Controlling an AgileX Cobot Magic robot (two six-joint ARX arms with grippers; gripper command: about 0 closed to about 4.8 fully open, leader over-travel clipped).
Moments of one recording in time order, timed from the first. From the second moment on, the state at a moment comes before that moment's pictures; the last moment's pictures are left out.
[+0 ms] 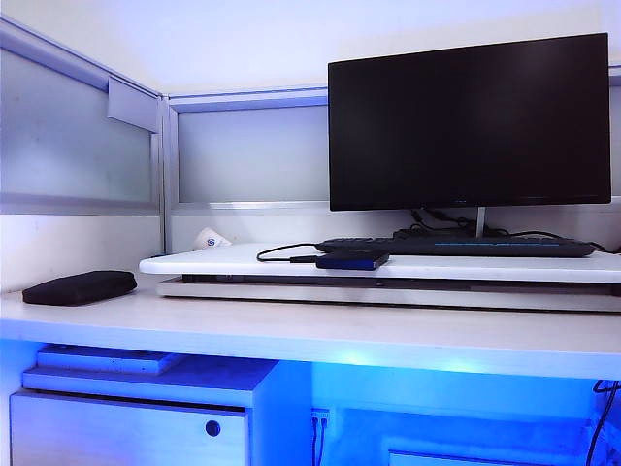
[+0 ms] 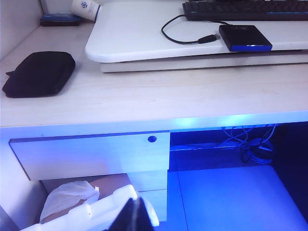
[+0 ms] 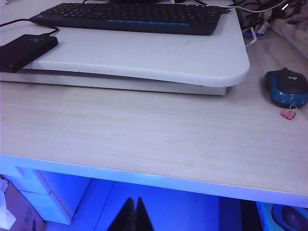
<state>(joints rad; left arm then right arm) -0.16 0.04 0.01 -0.16 0.13 0.03 -0.04 0.01 0.02 -0.21 -0.05 0.05</state>
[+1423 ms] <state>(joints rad) -0.16 0.04 0.01 0.14 0.30 -0.37 -0.04 0.01 0.07 0.04 -0.14 0.23</state>
